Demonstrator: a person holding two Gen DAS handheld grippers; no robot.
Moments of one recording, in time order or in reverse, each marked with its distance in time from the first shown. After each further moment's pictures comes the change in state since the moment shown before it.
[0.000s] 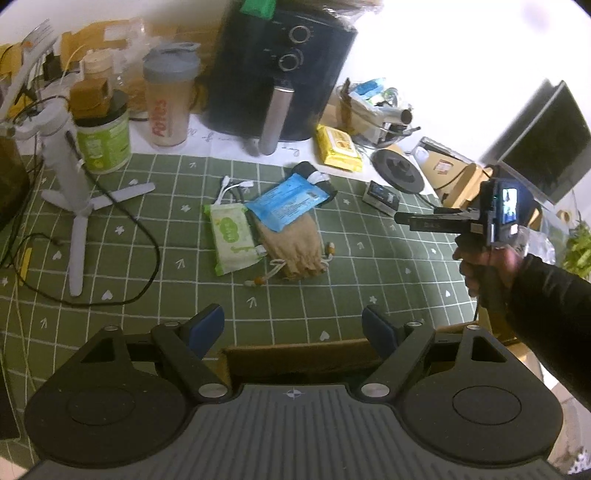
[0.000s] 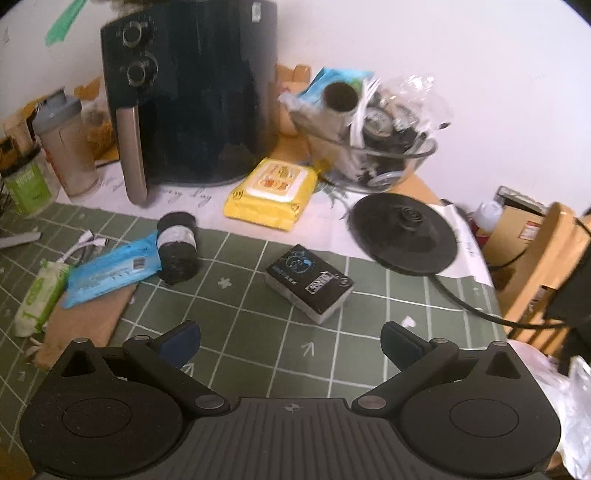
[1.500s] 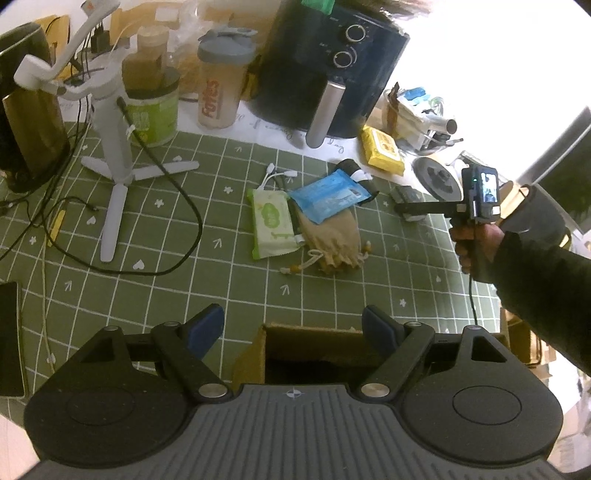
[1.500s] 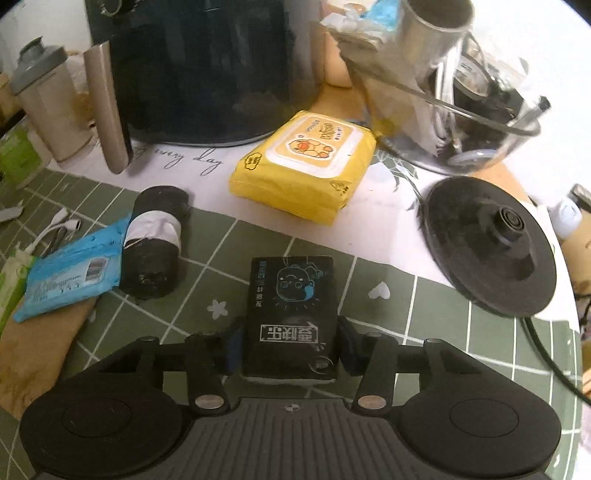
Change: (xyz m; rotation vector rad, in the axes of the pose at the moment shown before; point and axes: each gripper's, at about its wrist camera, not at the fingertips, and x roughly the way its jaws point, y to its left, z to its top) left arm -0.002 0.013 -0.007 -0.105 0.003 0.089; right arm 0.107 -0.002 0.035 -0.027 0.126 0.118
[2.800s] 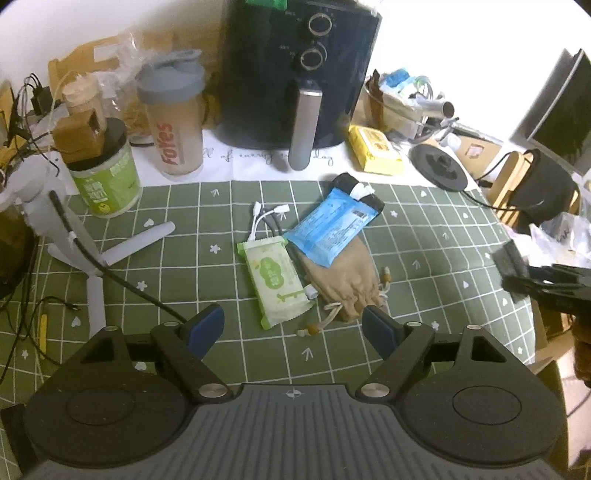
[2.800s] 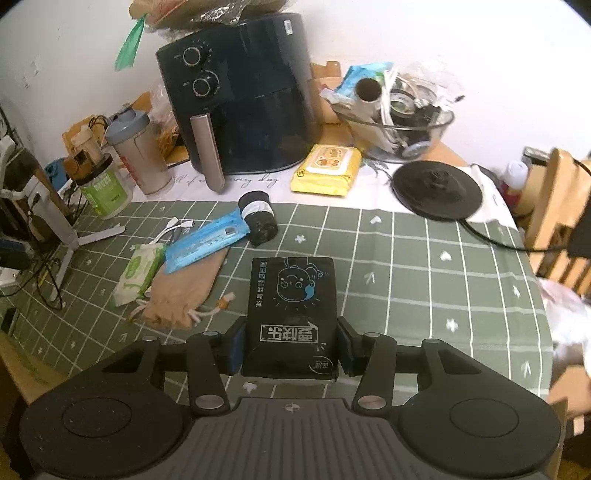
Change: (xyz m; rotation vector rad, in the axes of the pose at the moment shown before) left arm 0.060 -0.002 0.064 0.227 0.026 0.011; right arm -0.192 0.043 -0.111 0.158 -0.126 0.068
